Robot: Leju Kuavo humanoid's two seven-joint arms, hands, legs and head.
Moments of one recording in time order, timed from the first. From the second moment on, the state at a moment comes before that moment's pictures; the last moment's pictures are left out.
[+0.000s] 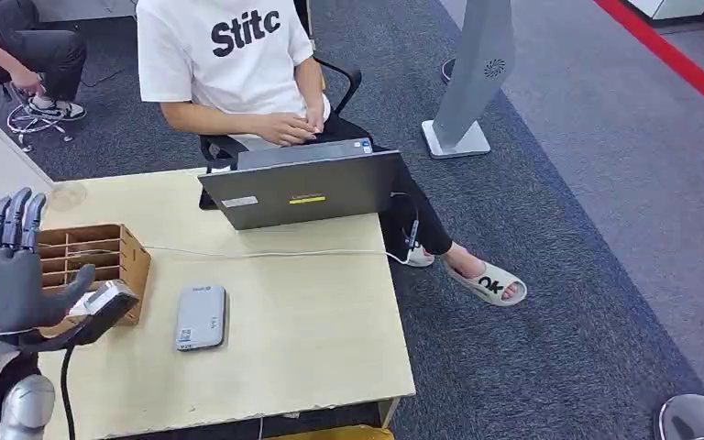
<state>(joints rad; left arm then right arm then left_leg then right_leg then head) -0.20 0.16 -0.03 -1.54 -1.14 0.32 -0.16 -0.04 0.15 -0.27 -0.19 0.69 -0.32 0.21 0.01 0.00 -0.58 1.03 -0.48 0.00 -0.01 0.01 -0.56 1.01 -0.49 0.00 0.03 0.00</state>
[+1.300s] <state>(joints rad) -0.17 0.36 -0.16 -1.48 -1.08 -0.09 0.03 -0.03 0.15 -0.37 -0.19 0.70 -0.32 0.22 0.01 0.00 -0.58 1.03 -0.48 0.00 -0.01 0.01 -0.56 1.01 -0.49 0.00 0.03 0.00</state>
